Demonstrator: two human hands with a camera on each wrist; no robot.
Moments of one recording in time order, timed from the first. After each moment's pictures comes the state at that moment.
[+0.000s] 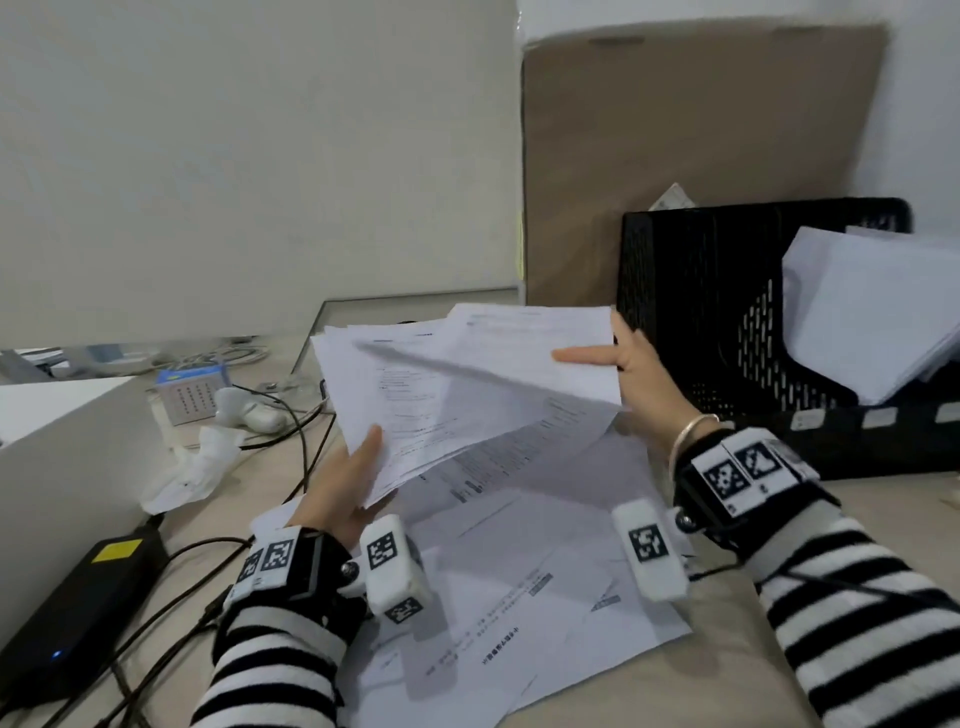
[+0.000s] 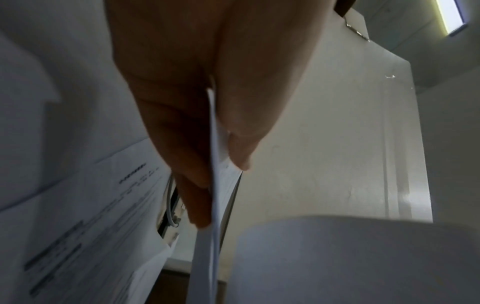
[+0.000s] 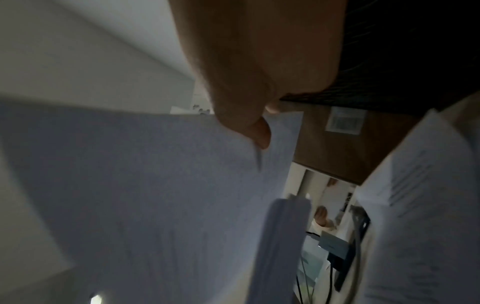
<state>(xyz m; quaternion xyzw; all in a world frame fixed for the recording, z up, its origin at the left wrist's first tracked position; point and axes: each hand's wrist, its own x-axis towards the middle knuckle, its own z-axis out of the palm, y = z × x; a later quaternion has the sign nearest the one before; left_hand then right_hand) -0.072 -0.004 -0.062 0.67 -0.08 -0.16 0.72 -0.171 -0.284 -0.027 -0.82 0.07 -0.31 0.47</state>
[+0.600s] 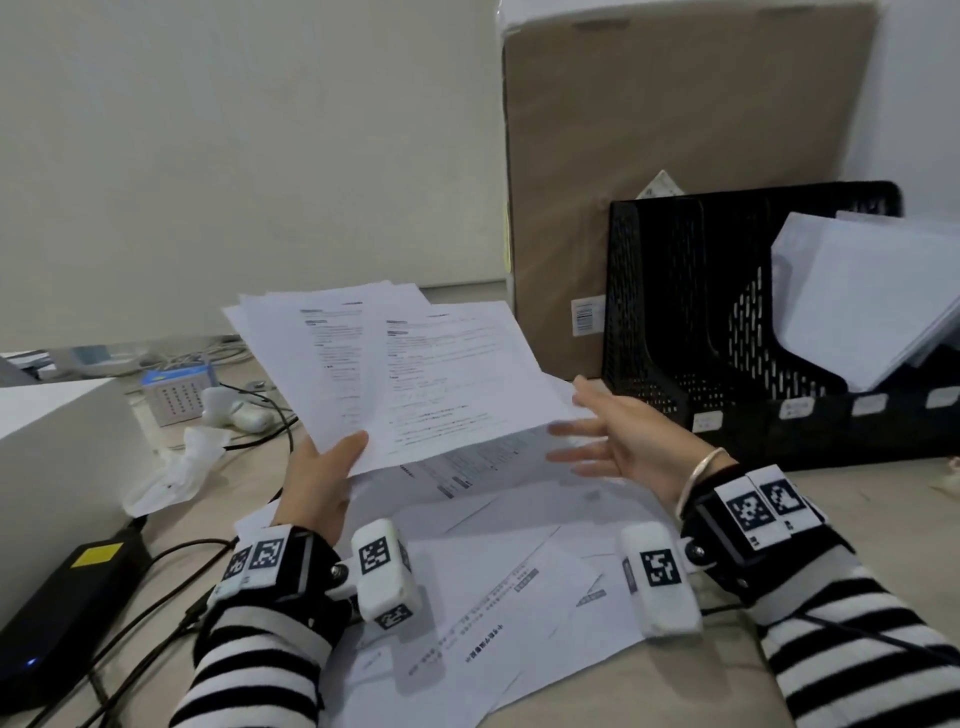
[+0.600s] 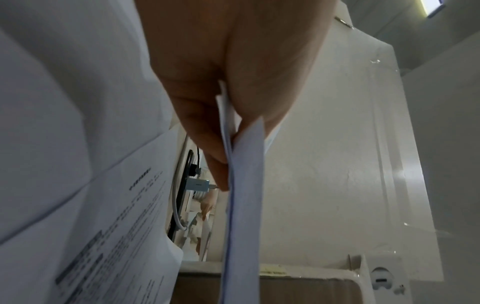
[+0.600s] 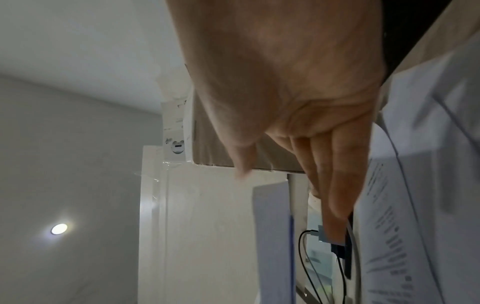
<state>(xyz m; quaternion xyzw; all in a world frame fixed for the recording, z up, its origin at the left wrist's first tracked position) -0.067 -0.003 -0.068 0.62 -0.11 -0.09 0.77 -0.213 -0.260 -0.045 -0.67 0.16 -0.11 0.72</state>
